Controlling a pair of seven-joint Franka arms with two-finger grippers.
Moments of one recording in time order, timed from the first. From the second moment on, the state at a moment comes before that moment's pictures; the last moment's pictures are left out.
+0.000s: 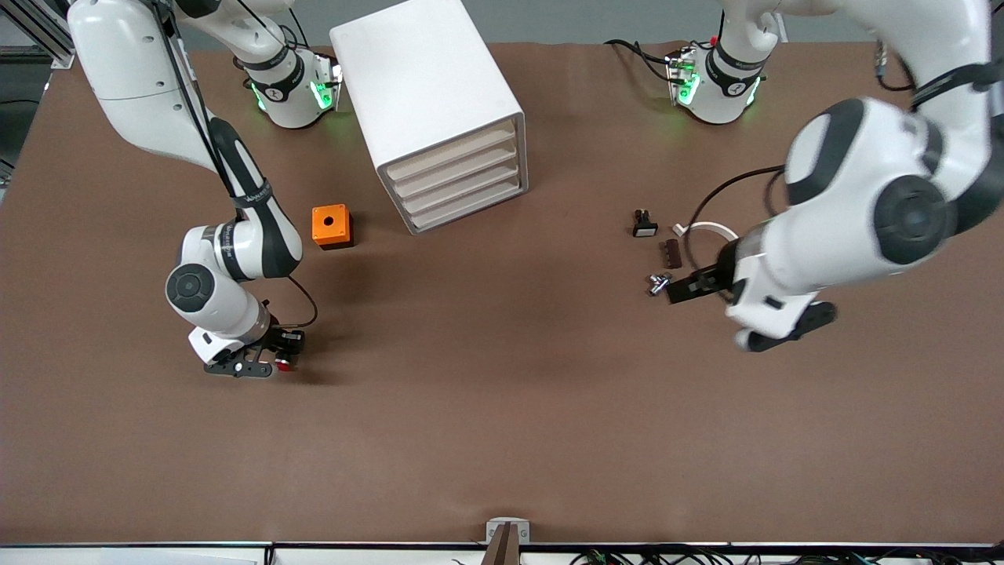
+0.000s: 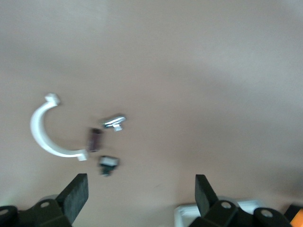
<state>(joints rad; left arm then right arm) -0.16 0.41 -0.15 -1.25 -0.13 1.49 -0.60 0.16 0.59 -0.05 -1.92 -0.02 2.54 0.20</state>
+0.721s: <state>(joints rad) 0.04 0.11 -0.15 -1.65 -0.08 1.64 -0.26 0.16 0.57 -0.05 -1.89 -0.02 2.47 0.20</state>
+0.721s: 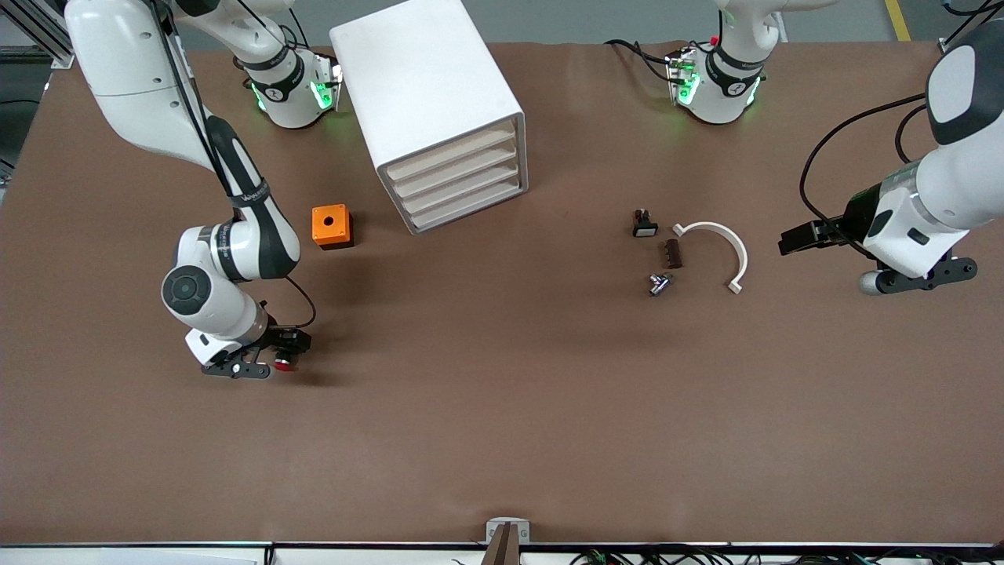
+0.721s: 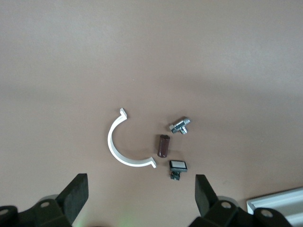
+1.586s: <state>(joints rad) 0.00 0.07 -0.05 -1.68 -0.06 1.73 -0.19 0.14 0.36 -0.06 -1.73 -0.02 1.93 0.15</state>
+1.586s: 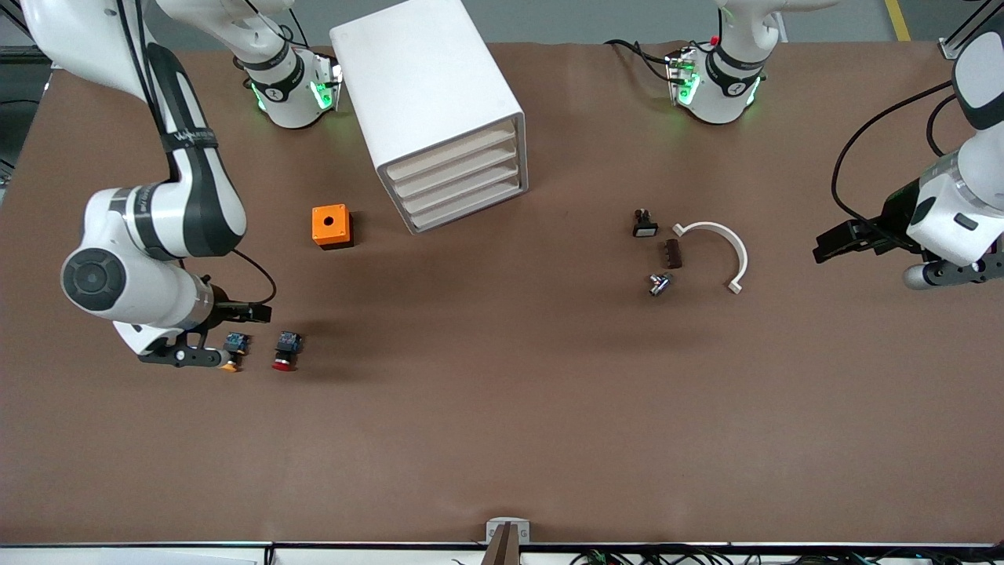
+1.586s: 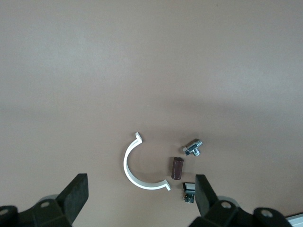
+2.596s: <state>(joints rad) 0.00 0.01 -0.04 -1.55 -0.06 1.66 -0.19 0.12 -0.01 -0.06 -1.73 -0.02 1.69 0.10</state>
